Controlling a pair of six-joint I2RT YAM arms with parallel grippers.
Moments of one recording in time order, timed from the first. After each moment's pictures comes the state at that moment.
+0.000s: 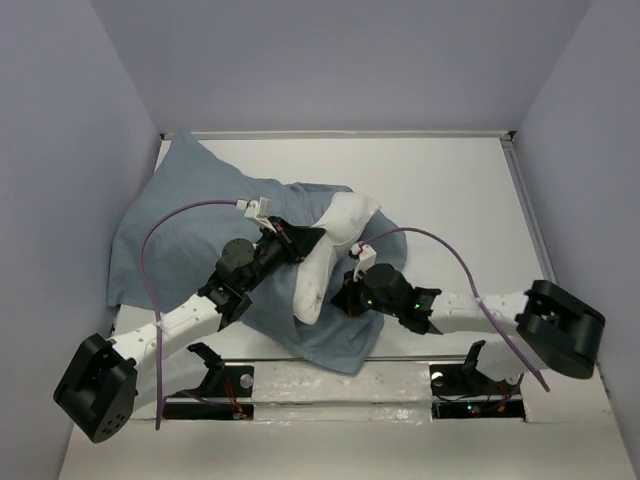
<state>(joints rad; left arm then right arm) -0.67 1.01 0.44 0.65 0.08 -0.77 1.01 1.47 0.55 0.35 0.02 0.55</state>
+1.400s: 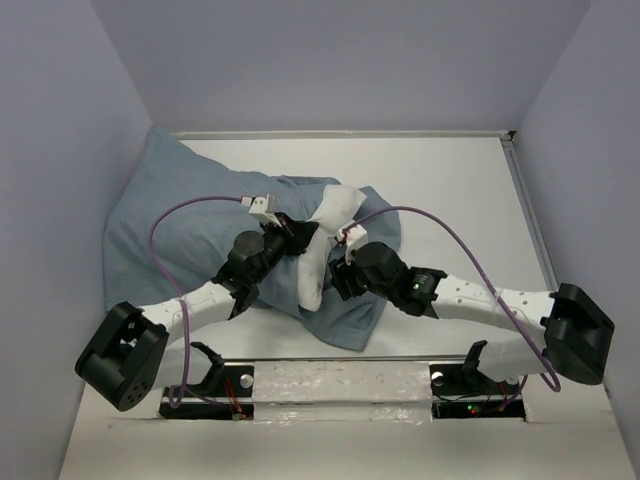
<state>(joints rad) -0.62 1.22 0.44 0.76 -0.01 -0.63 1.02 1.30 0.76 -0.06 0.23 0.25</state>
